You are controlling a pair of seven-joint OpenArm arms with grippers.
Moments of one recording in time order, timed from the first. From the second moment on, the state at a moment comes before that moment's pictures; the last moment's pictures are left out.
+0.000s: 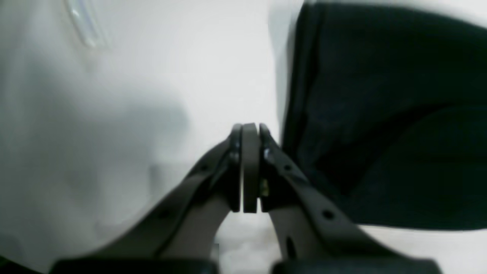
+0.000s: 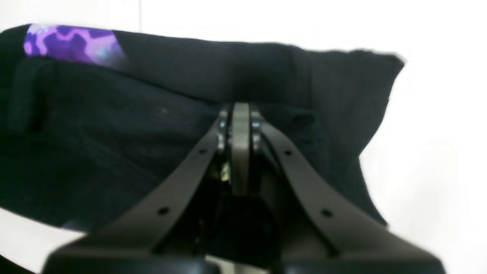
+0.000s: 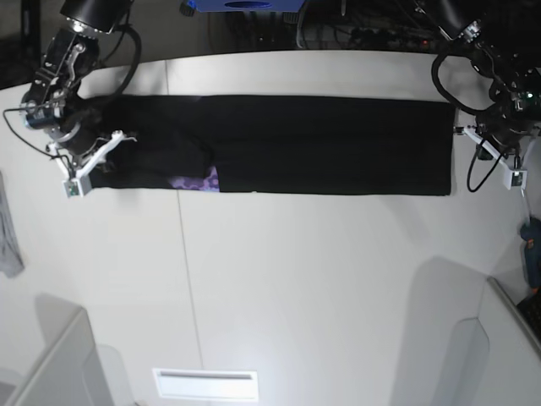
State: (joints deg) left arm 7.1 -10.0 -48.3 104.6 -21.5 -37.5 72.6; right arm -8.7 5.3 30.0 100.1 19.2 33.5 -61.1
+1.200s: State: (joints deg) left arm 4.5 -10.8 -42.7 81.8 -26.9 -37.5 62.8; right arm -11.2 4.2 30.0 107.6 24.2 37.6 -66.6
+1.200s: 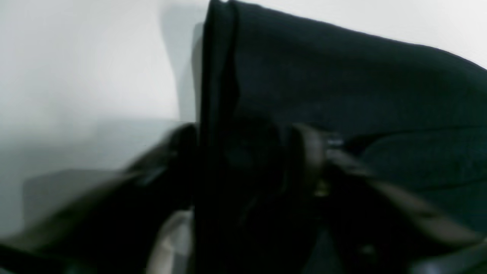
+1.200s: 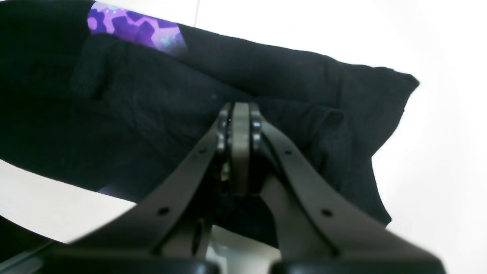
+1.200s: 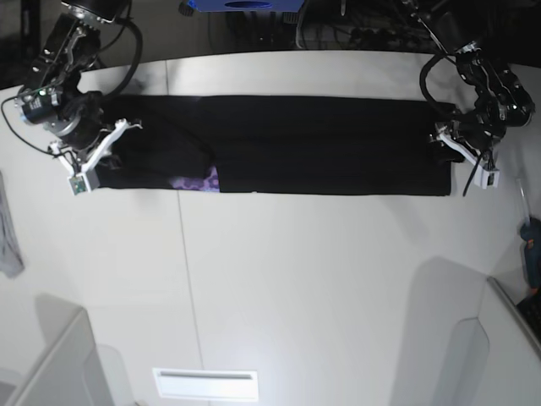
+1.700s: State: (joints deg) left arm 4.9 -12.4 -43.2 81.2 -27.7 -37.9 63.9; right arm -11.2 4.2 30.0 107.6 24.2 37.6 -66.6
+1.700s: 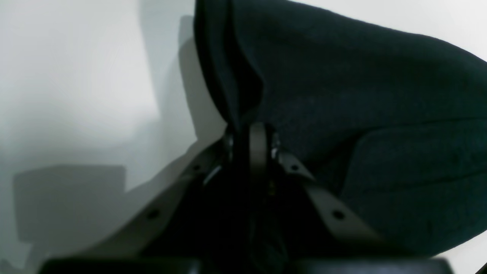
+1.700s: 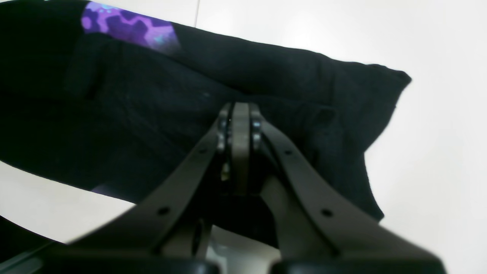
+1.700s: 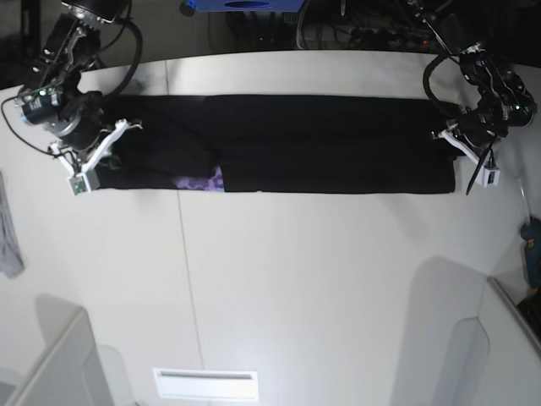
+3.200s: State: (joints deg) left arm 17.8 -1.1 -11.2 109.5 -24.3 -32.7 59.4; right arm -11.6 2.6 30.0 107.6 23.7 37.6 -67.1
